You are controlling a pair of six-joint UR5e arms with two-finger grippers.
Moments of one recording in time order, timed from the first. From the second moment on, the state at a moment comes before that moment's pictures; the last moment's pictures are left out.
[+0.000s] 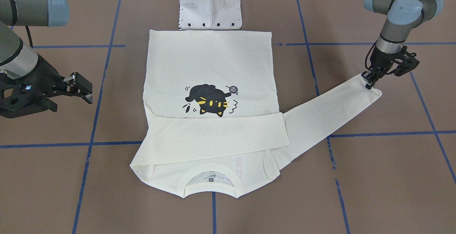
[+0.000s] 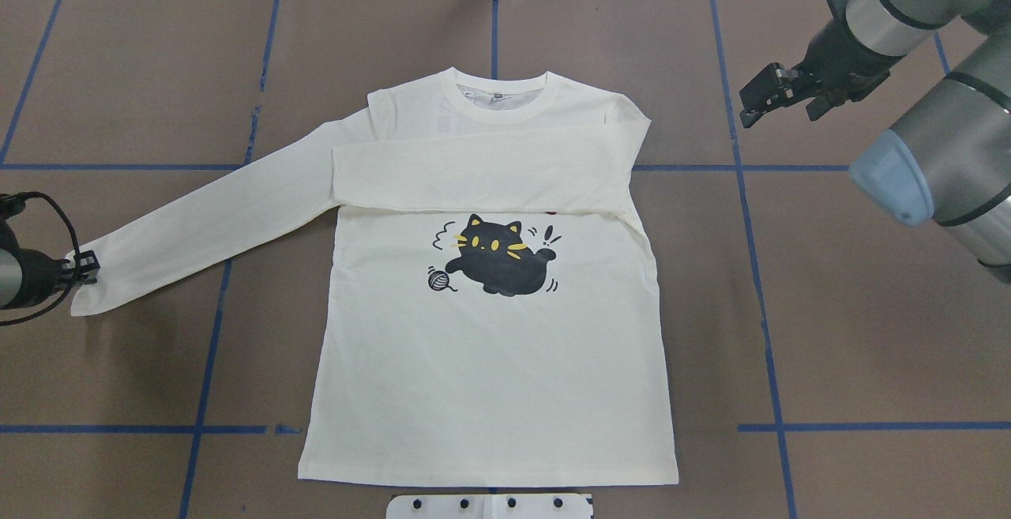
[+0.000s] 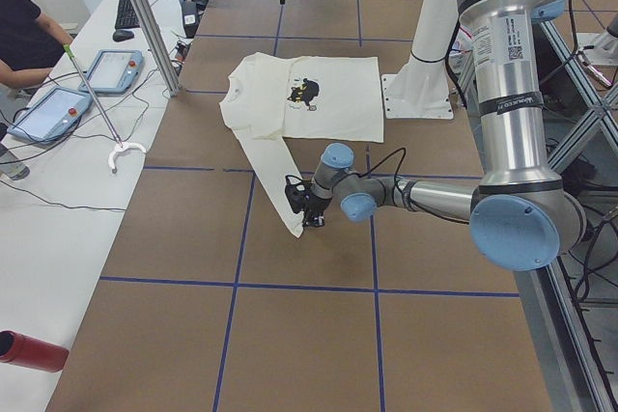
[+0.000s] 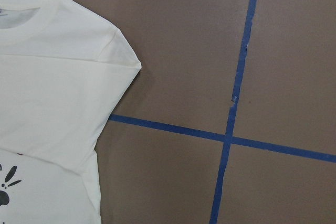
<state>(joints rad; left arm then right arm) -0.70 -1.36 -1.74 -2.34 -1.73 -1.49 1.03 -1.17 1.82 -1.62 2.25 0.61</state>
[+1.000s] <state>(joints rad) -0.76 -1.62 -1.96 -1.99 -1.73 -1.31 1.05 -1.42 1.95 -1.59 2.24 0.61</state>
